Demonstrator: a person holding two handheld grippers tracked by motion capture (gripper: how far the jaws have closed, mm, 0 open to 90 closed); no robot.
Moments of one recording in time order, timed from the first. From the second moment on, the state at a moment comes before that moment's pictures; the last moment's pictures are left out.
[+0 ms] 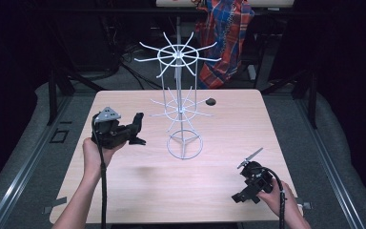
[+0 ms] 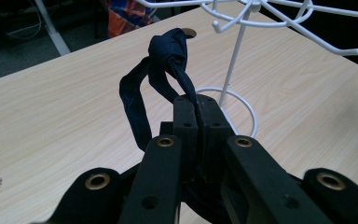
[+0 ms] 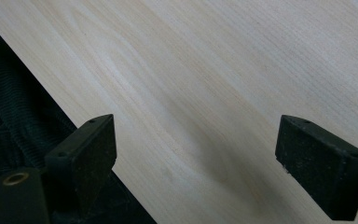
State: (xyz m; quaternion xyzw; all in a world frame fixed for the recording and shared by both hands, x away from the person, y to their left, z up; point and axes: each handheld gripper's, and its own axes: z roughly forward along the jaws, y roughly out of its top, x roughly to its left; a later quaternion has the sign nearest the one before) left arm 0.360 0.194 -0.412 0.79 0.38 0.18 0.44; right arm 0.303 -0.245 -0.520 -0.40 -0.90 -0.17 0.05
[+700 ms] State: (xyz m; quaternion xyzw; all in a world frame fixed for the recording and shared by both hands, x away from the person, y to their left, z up) left arm 0.360 0.181 -0.399 0.79 0.36 0.19 0.46; right arm 0.304 -0.246 -0.520 -0.40 -0.90 -0.17 0.05
